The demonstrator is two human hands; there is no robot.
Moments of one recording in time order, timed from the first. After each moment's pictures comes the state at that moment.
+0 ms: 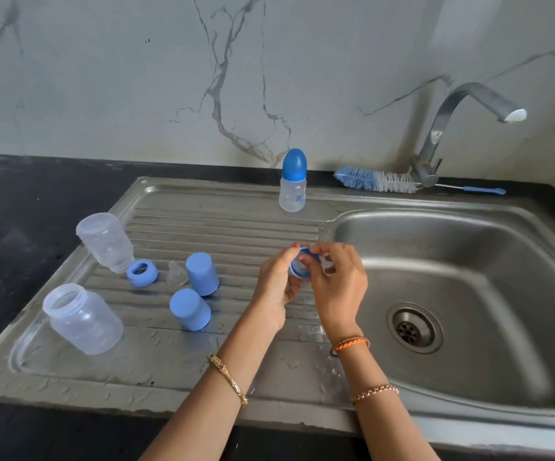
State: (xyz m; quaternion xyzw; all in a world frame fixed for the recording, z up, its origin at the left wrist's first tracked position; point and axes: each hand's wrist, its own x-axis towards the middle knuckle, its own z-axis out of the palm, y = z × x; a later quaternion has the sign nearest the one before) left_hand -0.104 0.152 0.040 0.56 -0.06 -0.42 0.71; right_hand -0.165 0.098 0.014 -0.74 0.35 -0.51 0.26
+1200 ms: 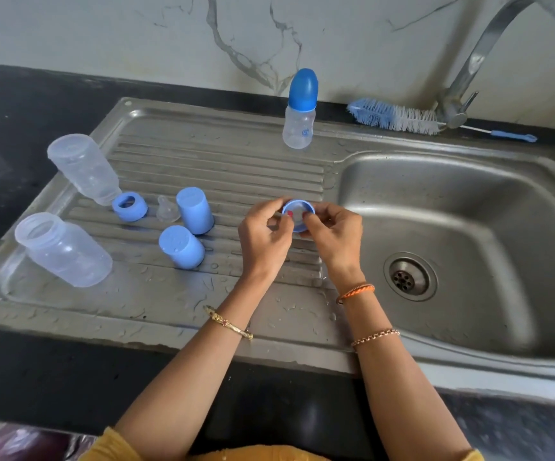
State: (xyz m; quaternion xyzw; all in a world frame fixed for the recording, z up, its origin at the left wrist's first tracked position) left_hand -0.100 0.159 -0.010 0.71 -0.25 -0.10 0.65; right_hand -0.167 0.088 -0.002 -0.66 0.37 -0.33 0.56
